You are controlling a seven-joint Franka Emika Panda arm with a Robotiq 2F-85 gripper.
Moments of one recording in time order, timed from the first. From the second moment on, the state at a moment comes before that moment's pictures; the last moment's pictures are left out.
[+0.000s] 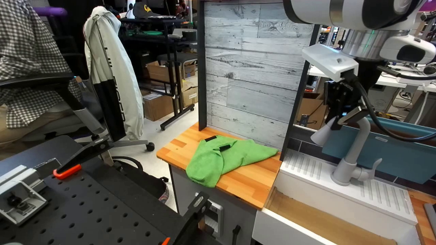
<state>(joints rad) -0.25 1.01 -0.14 -1.26 0.23 2.32 0.44</state>
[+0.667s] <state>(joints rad) -0.29 1.00 -0.14 -1.25 0.23 2.24 0.21</state>
